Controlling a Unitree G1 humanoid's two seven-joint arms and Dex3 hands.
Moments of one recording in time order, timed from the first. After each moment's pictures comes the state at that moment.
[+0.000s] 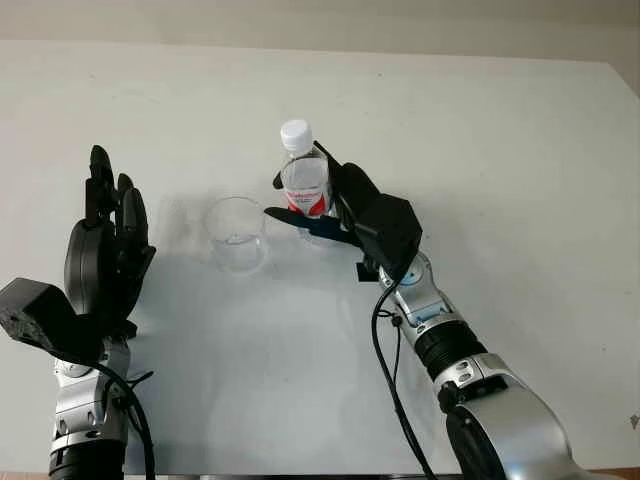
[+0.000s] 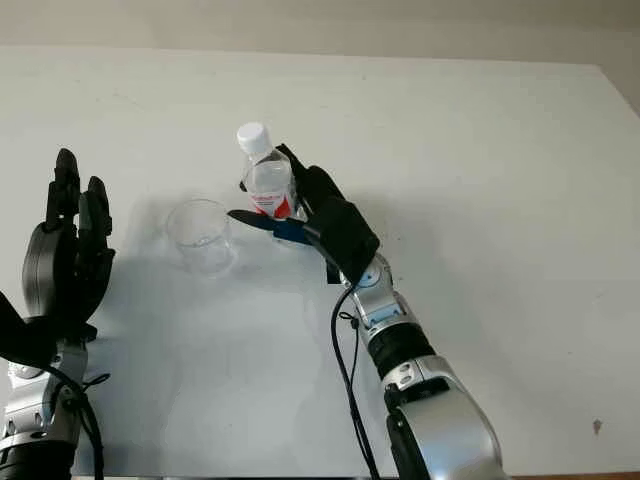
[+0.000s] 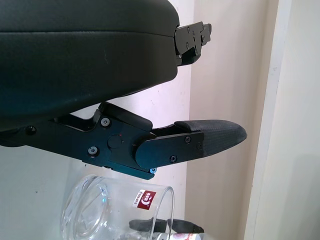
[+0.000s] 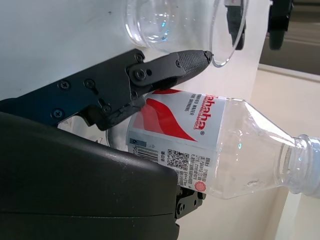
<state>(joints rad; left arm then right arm) -0.20 0.23 0.32 0.18 -0.31 -0.21 -0.22 -0.76 -0.05 0.12 0.87 -0.19 -0.43 0.13</state>
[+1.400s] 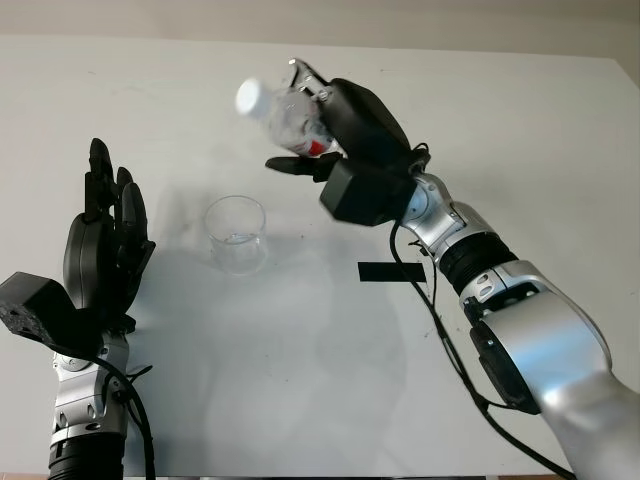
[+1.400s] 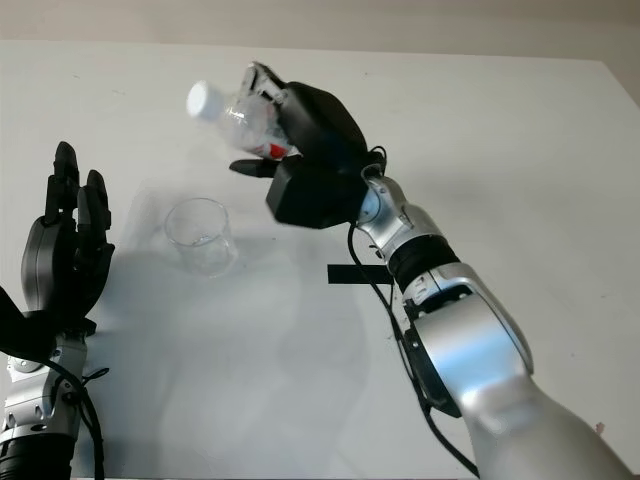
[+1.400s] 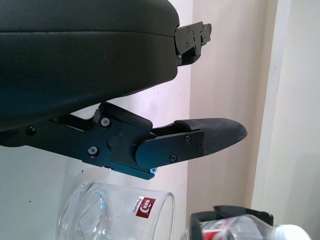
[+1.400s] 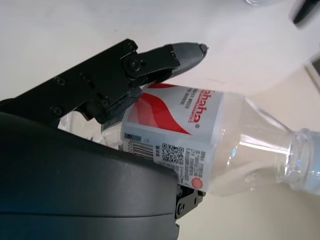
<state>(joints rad) -0.23 0.24 0.32 0.21 -0.30 -0.23 -0.22 -1.18 -0.22 0.41 1.16 -0.70 -0.60 -0.38</state>
